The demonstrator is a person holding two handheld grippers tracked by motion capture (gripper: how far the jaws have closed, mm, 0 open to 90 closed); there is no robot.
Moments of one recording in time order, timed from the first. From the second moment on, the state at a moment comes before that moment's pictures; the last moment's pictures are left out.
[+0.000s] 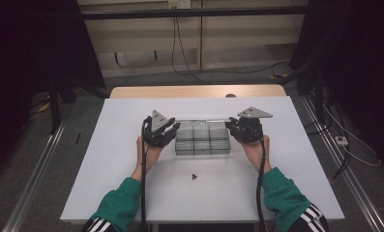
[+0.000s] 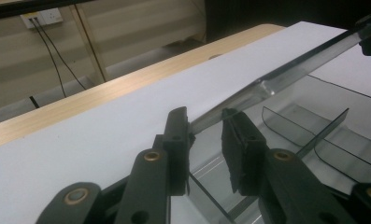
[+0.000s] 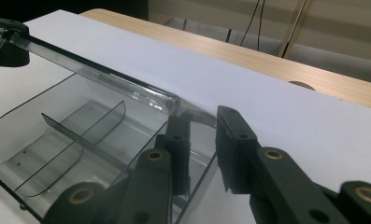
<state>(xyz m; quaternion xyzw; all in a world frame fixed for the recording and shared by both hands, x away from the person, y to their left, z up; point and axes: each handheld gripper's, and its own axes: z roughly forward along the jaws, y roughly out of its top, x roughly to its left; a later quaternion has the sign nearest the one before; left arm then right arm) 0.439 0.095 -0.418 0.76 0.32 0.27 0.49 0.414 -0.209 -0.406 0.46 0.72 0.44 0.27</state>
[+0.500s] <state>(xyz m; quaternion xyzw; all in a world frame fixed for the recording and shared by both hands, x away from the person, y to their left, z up) 0.449 0.093 -0.421 0.76 0.34 0.26 0.49 0.425 -0.209 -0.411 0.47 0.71 0.44 0.27</state>
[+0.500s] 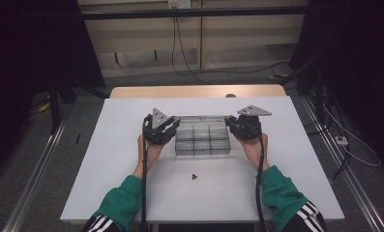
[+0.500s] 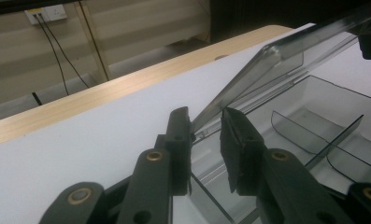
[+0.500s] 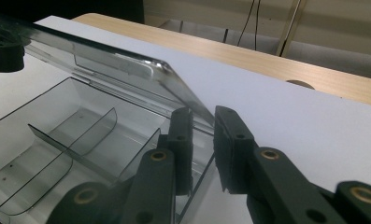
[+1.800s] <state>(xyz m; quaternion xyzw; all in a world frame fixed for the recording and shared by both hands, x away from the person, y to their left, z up) 0.471 0.089 -0.433 0.76 0.36 0.25 0.48 0.447 -0.208 -0.421 0.49 0.70 0.44 0.27</state>
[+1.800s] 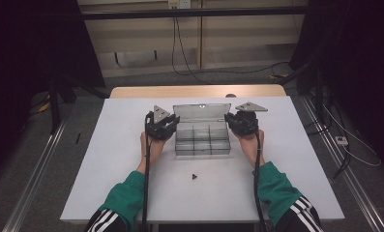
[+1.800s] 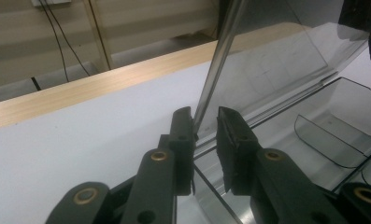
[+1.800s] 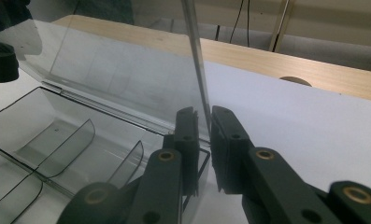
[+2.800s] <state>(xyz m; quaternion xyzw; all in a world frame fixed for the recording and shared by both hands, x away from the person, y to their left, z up) 0.480 0.085 -0.440 0.76 0.37 0.26 0.47 0.455 -0.207 -0.427 0.50 0.70 0.43 0.27</state>
